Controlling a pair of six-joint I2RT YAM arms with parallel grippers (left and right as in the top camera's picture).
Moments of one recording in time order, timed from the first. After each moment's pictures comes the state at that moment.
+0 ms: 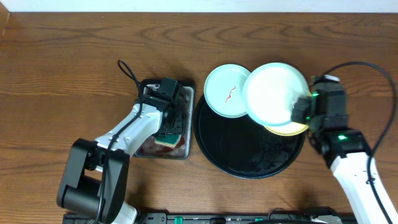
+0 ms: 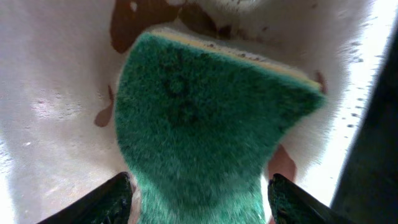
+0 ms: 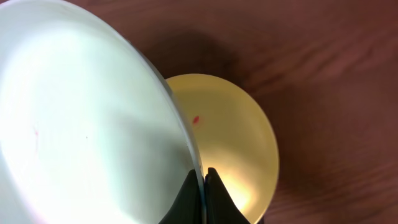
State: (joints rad) left arm -0.35 1.71 0.97 -0.68 -0.02 -0.38; right arm 0.08 1.14 0.81 -0.47 0.11 0.34
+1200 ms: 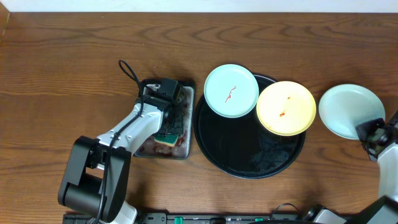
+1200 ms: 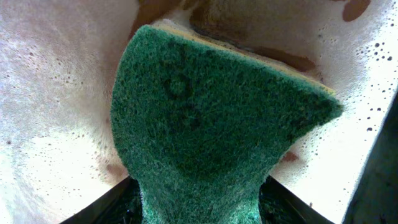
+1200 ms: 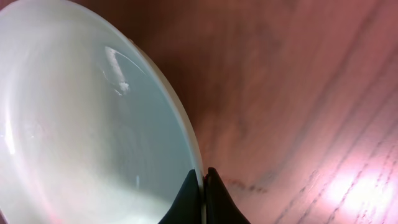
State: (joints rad) left arm -0.35 1.72 0.96 -0.67 -0.03 -0.38; right arm -0.64 1.37 0.81 -0.54 0.02 0.66
